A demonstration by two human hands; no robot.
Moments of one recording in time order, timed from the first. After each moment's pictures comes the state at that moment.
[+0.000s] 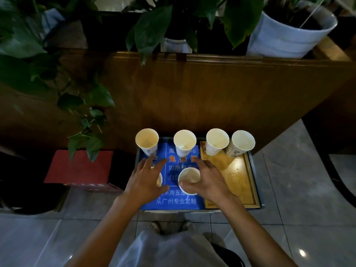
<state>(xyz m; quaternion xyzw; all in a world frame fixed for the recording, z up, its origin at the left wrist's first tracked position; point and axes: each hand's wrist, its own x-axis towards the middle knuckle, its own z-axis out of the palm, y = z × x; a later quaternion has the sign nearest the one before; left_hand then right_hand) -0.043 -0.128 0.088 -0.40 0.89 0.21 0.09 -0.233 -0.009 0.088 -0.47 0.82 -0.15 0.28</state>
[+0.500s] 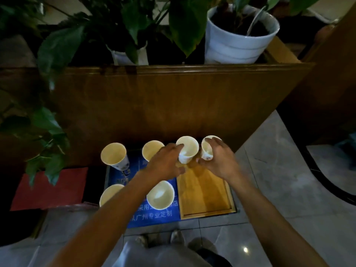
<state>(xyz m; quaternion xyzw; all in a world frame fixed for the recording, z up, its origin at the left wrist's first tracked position) -0.222 -0.124 0.113 -0.29 0.92 0.27 0.07 -0.382 0.004 0.107 -0.42 0.87 -0.18 0.17</state>
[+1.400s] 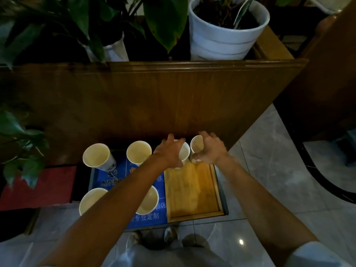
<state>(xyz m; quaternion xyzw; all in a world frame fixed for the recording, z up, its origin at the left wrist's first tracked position) -0.302 -0.125 0.093 -0.30 0.92 0.20 0.15 -0.446 -0.023 0.085 -0.40 0.87 -0.11 0.25</state>
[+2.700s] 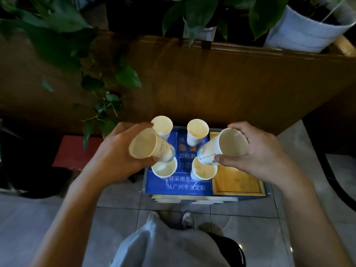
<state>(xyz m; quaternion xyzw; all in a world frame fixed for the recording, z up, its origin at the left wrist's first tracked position) 0.050 -0.153 0.211 -0.39 0.87 0.28 -0.12 -0.232 0.016 0.235 -0.51 0.83 -0.18 0.16</state>
